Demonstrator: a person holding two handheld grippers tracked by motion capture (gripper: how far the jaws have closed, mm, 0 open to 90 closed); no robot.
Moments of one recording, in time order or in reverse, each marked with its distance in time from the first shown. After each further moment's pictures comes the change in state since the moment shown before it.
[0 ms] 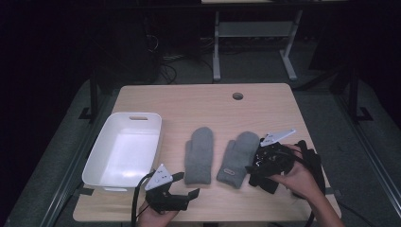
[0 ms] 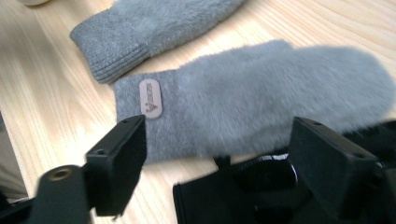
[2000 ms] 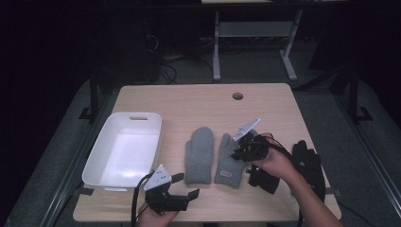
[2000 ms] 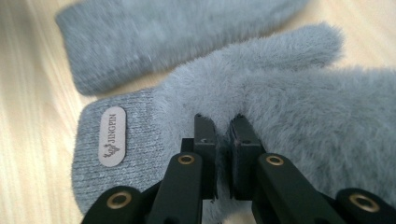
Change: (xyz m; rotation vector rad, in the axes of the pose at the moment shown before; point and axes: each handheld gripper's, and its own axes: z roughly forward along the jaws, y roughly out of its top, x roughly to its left) left arm 0.001 -0.001 -0.001 -0.009 -0.011 -0.034; right arm 0.004 0.055 0.045 0.123 0.033 -0.236
